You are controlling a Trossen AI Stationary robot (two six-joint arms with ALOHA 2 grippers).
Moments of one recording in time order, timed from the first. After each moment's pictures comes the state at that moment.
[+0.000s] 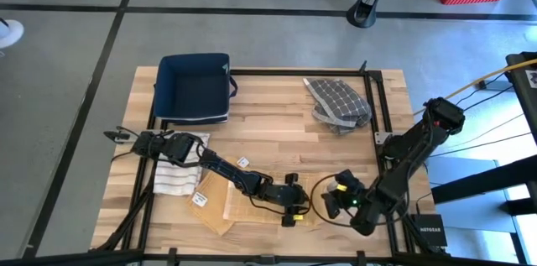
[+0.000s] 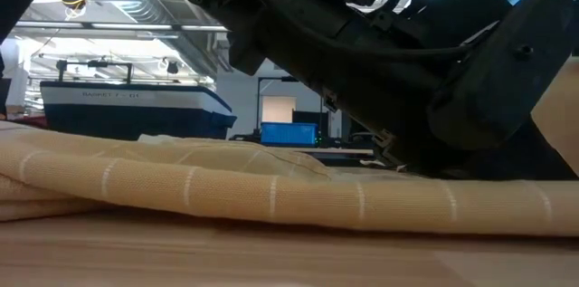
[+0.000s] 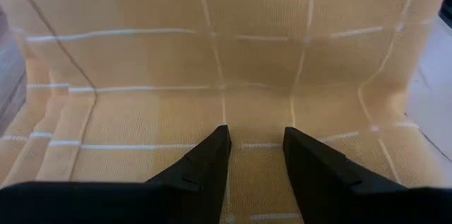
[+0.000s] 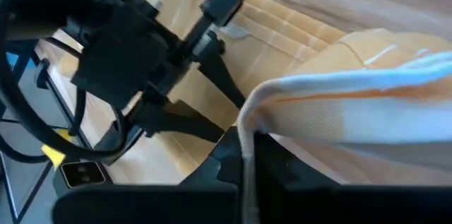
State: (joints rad) left arm -0.34 2.40 1.59 0.22 -0.18 -0.20; right arm 0.91 1.47 0.87 -0.56 0.64 1.85
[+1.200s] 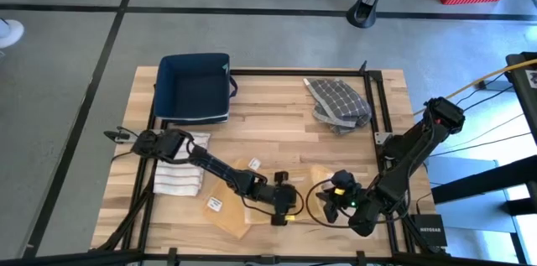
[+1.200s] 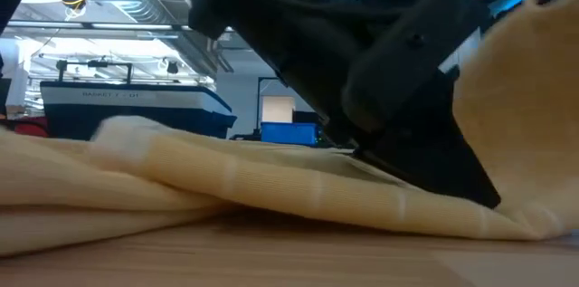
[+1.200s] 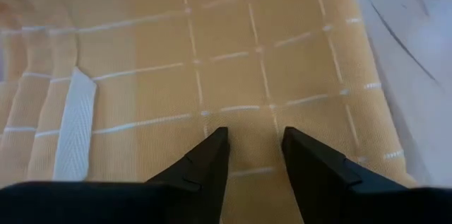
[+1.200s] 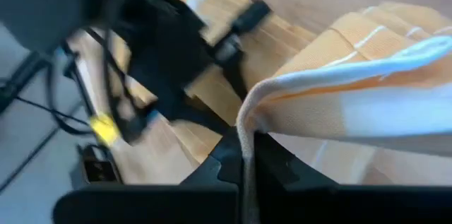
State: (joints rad) left arm -0.36 2.29 1.50 0.04 -0.22 -0.22; right arm 0.88 1.46 0.94 -0.54 0.72 1.59
